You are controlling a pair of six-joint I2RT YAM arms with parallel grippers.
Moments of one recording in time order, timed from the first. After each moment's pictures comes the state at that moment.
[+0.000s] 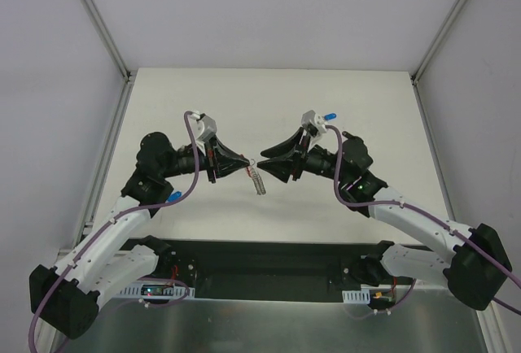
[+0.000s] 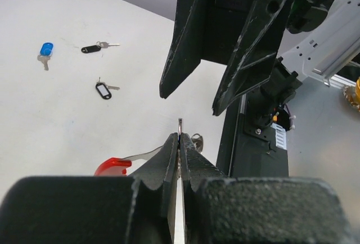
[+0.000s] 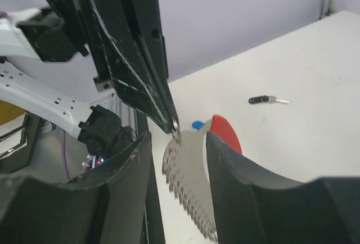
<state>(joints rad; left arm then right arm) -0.45 0.87 0.65 0.25 0.90 -0.33 0.77 1.11 0.69 0.59 -0.57 0.41</state>
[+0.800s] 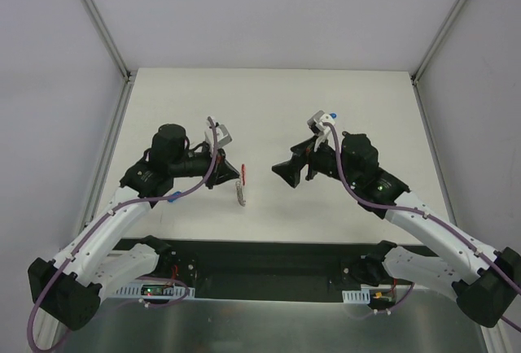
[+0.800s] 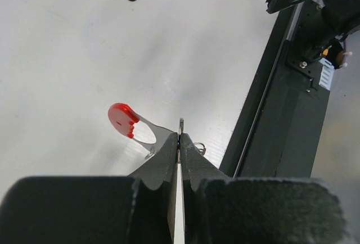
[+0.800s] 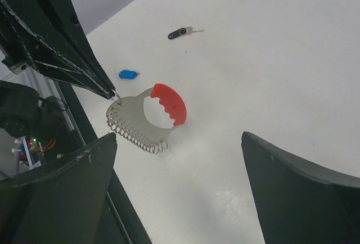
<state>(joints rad) -0.46 0.92 0.81 -0.39 0.75 0.04 0.74 0.97 0.79 -0.02 -0.30 0.22</state>
